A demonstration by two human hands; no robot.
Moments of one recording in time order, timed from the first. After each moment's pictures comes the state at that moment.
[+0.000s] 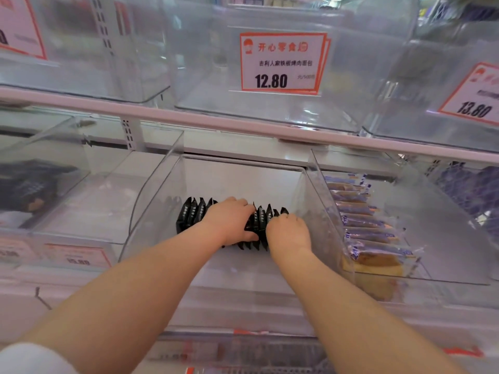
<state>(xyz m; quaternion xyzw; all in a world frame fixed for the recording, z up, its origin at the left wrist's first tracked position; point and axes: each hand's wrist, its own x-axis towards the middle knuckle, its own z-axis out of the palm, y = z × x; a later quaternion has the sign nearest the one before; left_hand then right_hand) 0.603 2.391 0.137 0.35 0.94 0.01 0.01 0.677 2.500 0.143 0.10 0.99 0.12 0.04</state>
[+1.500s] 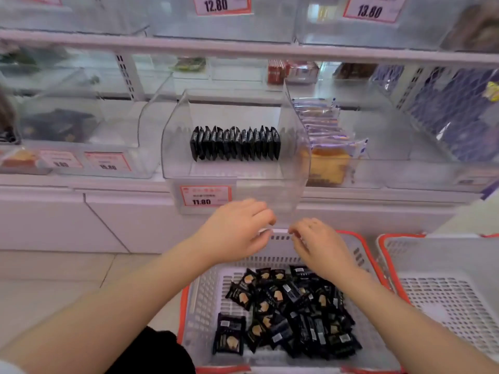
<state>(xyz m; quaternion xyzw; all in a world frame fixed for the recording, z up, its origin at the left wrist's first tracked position) 0.860 2.364 0.139 0.56 0.80 0.17 -0.14 0.931 2.560 0.082 -0.06 0.98 -0.15 -0.11</state>
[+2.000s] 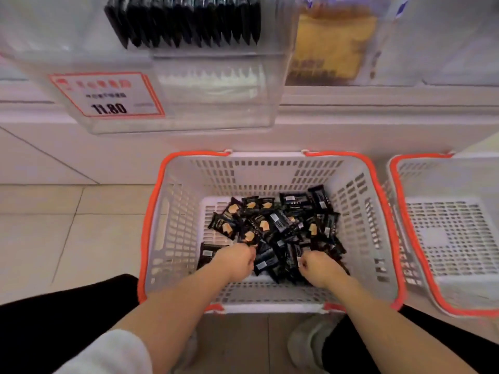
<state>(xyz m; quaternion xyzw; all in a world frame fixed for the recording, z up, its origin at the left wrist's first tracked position) 0.928 2.412 -0.122 0.33 0.85 0.04 0.42 1.010 2.610 -0.135 0.13 0.87 -0.20 0.42</state>
